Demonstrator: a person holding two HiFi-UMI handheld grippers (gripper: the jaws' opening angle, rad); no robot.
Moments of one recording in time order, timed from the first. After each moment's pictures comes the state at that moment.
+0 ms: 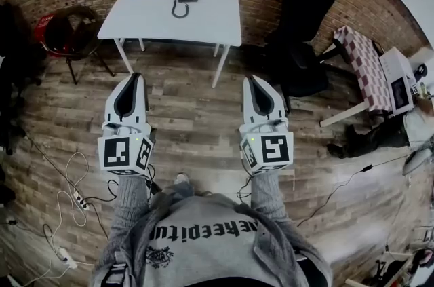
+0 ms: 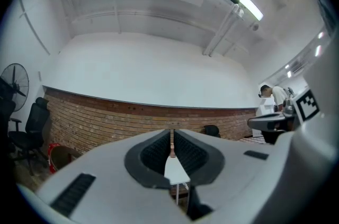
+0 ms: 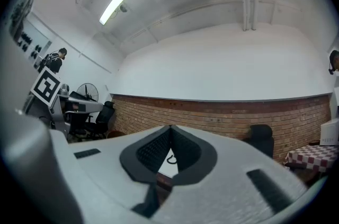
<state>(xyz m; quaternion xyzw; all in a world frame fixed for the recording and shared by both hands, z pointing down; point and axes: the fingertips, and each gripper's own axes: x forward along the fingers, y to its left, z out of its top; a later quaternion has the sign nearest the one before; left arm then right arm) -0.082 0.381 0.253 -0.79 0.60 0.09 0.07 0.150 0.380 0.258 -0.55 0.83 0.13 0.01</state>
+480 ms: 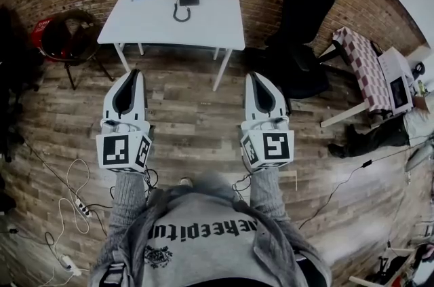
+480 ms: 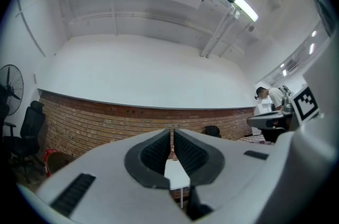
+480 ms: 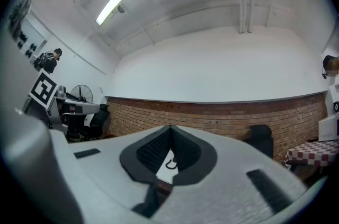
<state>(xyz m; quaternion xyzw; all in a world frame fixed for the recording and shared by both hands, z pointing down) -0.115 0.352 0.249 -0.80 0.59 0.10 0.10 0.123 0.355 0.257 -0.57 0.81 0.13 0.03</state>
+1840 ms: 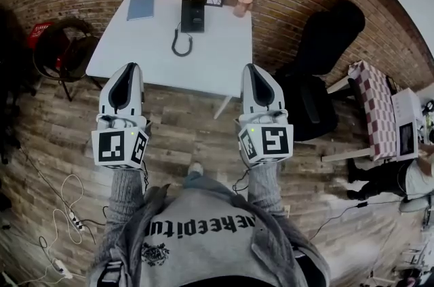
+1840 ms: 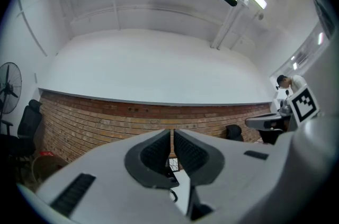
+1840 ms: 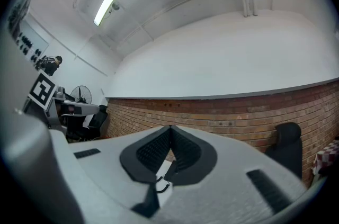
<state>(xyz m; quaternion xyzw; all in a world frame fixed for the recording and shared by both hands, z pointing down) -0.105 0.092 0.231 -0.77 0.63 0.09 0.09 0.128 0.066 0.241 -0.53 0.84 0.13 0.04</state>
